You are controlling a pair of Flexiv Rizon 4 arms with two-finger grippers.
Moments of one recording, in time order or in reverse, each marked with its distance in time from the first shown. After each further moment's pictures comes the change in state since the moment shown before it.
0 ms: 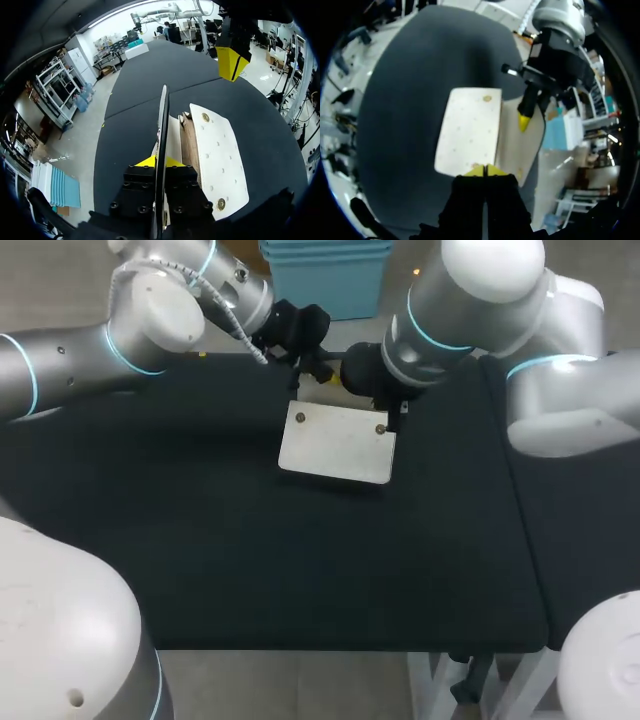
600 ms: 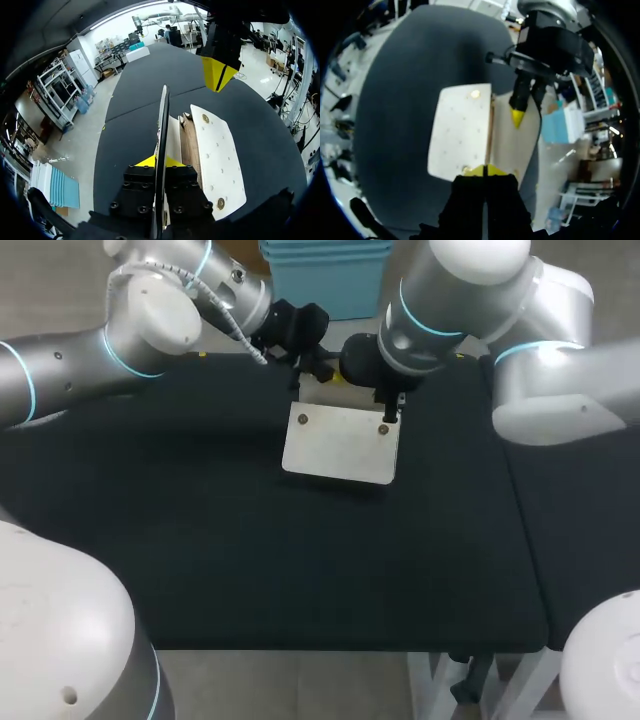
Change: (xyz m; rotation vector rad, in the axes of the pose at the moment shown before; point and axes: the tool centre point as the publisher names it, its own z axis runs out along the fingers) left arm 0.001 -0.005 -0.003 0.021 -0.005 -0.011; right arm -0.018 -0.003 0.011 0.041 0.003 0.054
